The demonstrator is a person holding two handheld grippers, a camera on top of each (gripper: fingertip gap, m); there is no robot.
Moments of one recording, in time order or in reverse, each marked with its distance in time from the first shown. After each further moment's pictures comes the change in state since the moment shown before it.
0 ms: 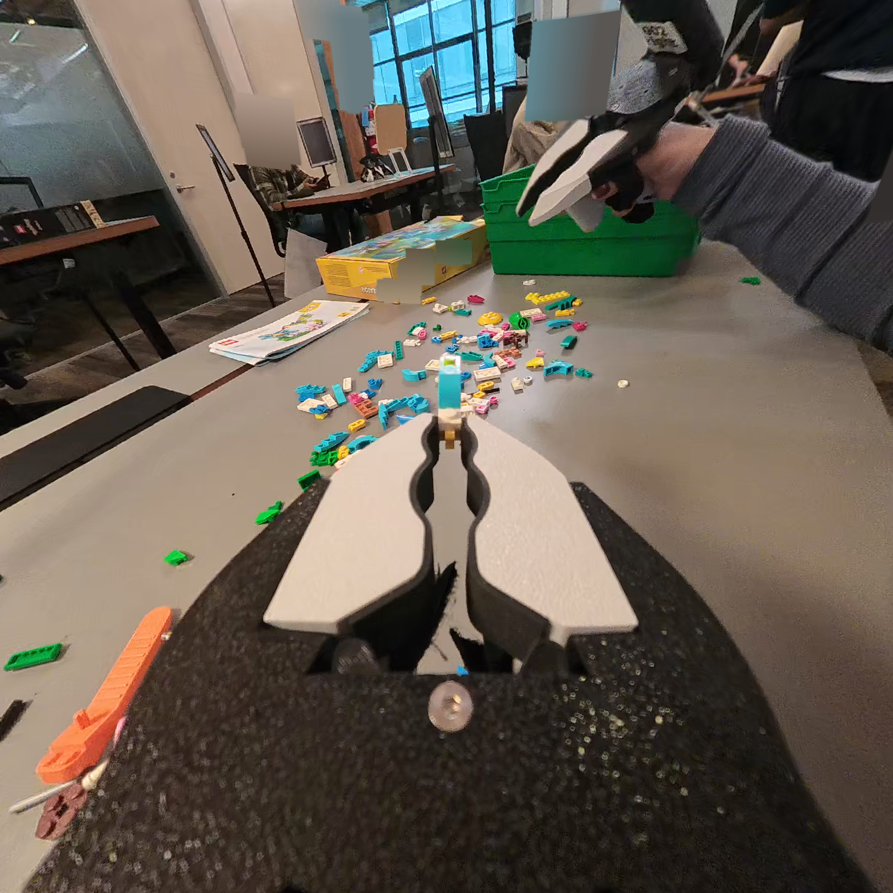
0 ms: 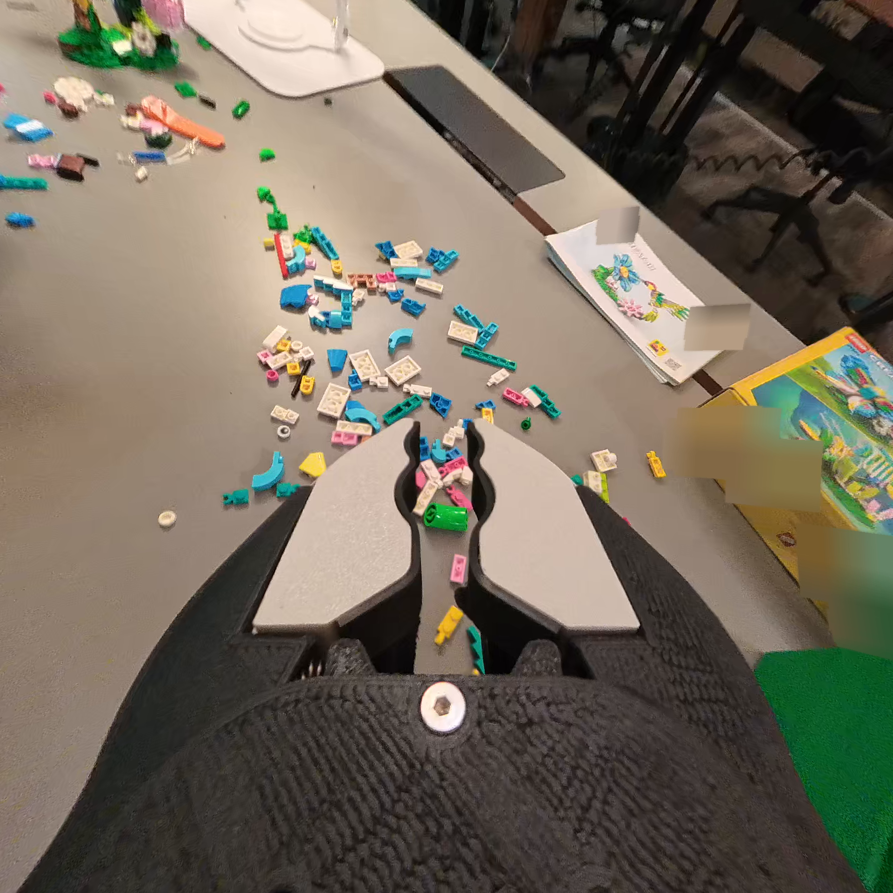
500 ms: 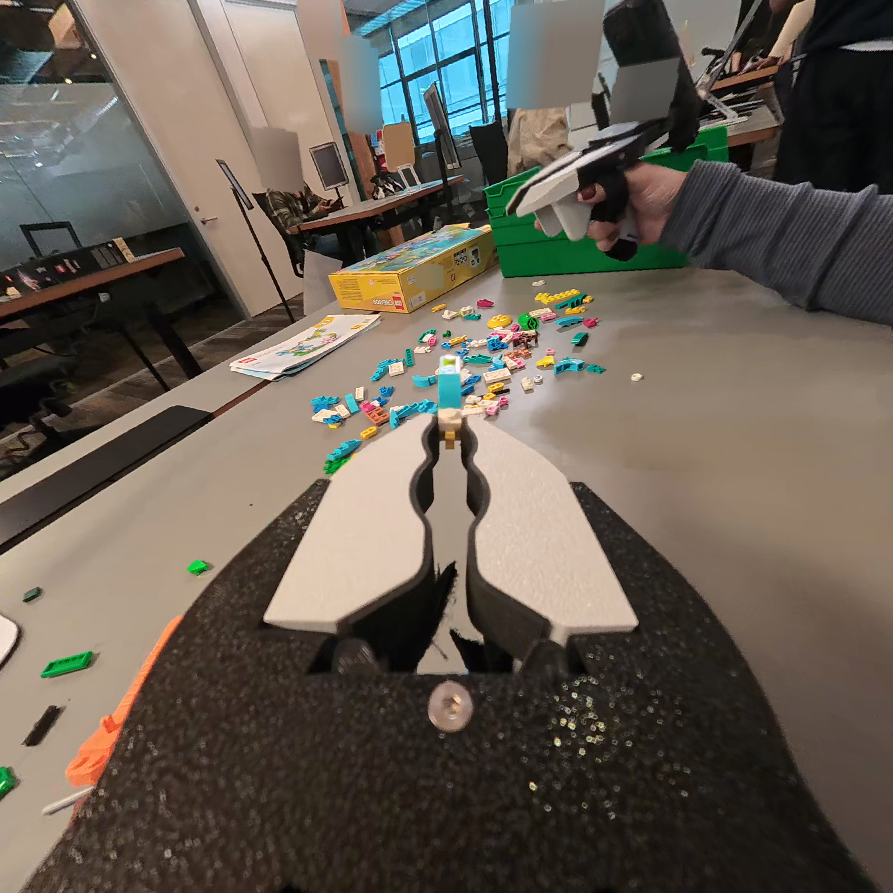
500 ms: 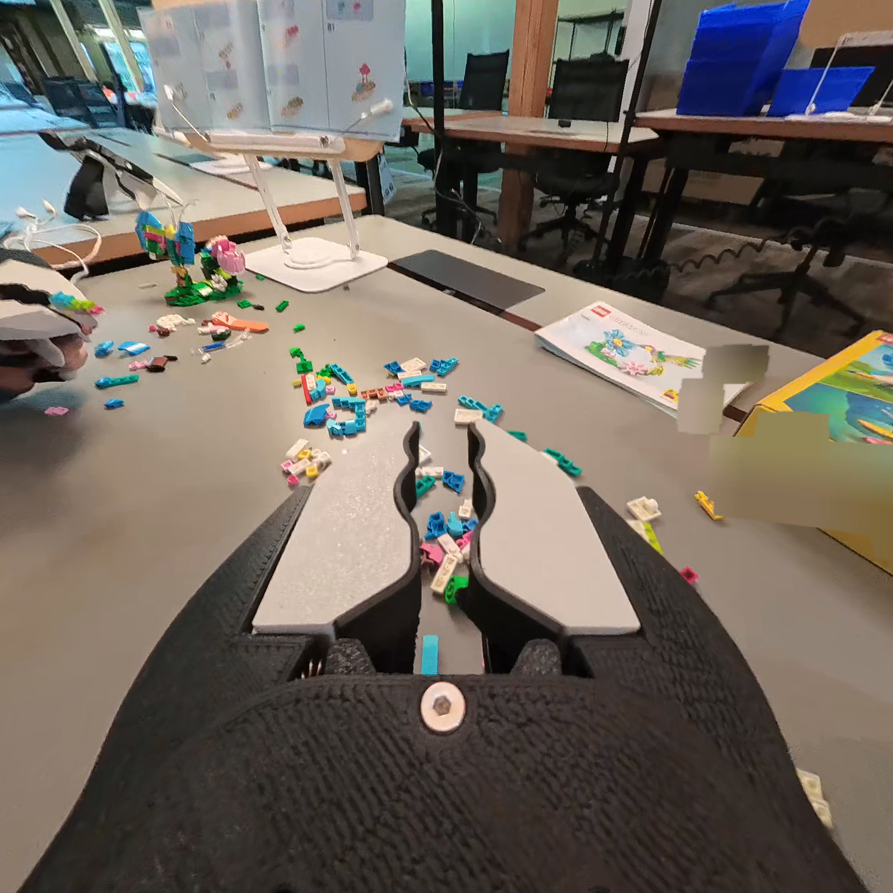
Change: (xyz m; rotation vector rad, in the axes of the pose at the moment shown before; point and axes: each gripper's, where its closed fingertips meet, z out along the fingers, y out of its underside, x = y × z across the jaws) left arm 0.001 0.001 0.000 0.022 -0.026 0.069; right arm 0.013 -0.007 0.004 0.320 -0.031 0.221
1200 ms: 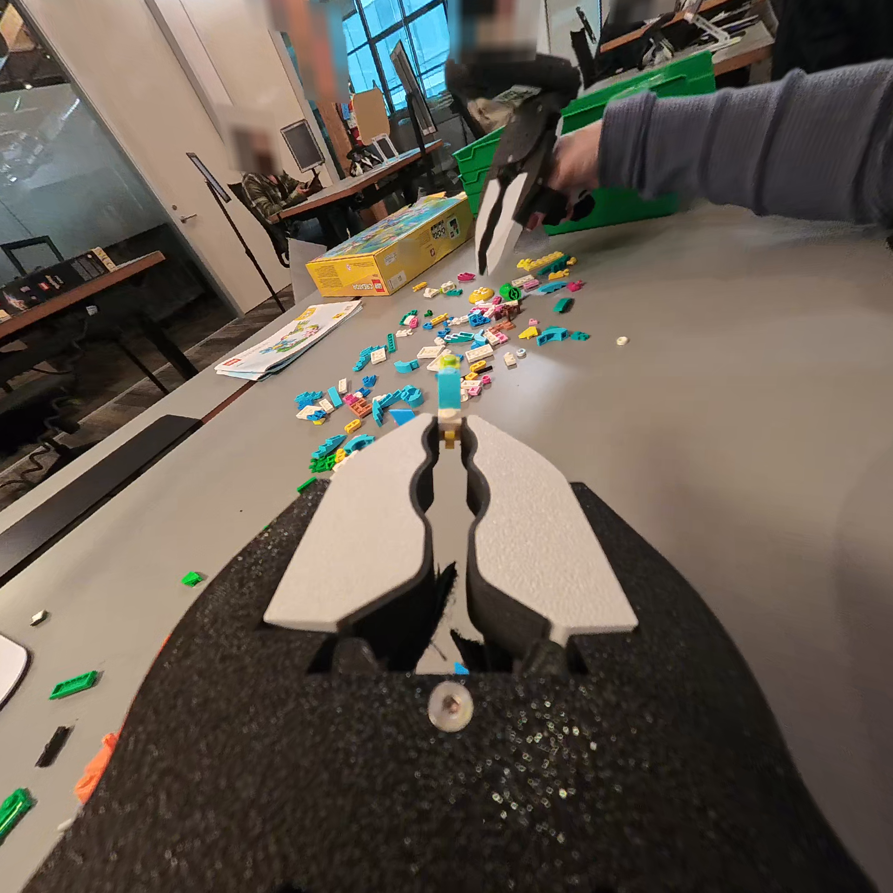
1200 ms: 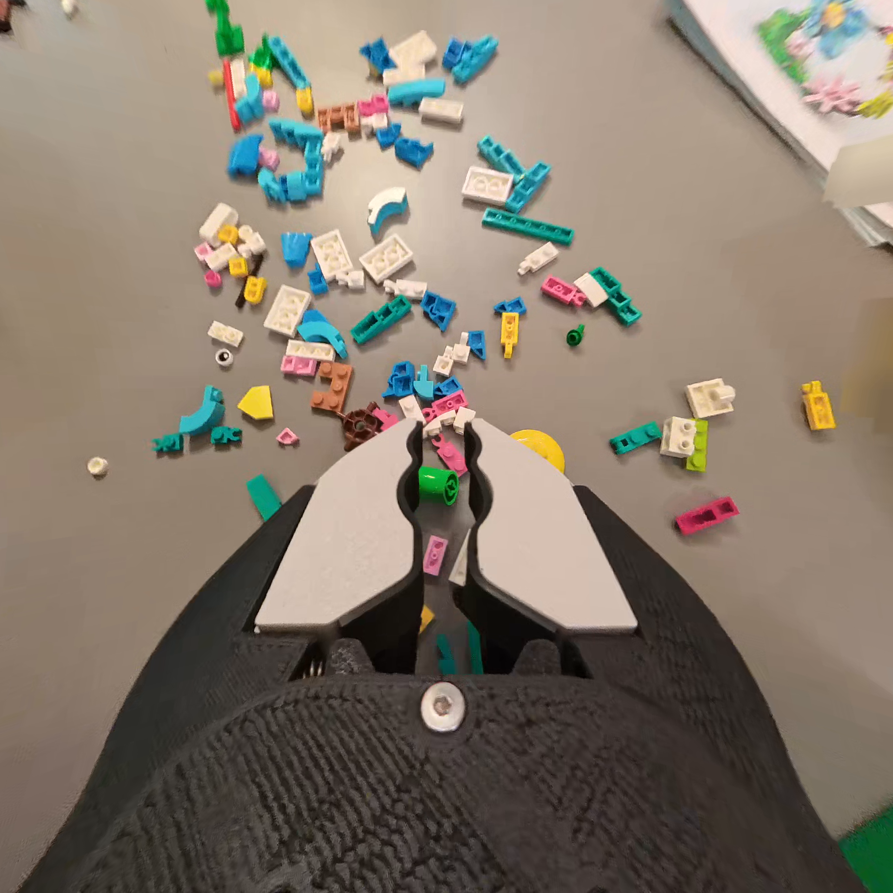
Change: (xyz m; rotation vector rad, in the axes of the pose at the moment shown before) left arm 0.017 0.007 0.005 -0.059 0.035 0.094; right arm 0.019 0.086 0.025 -0.624 -0.174 -0.048
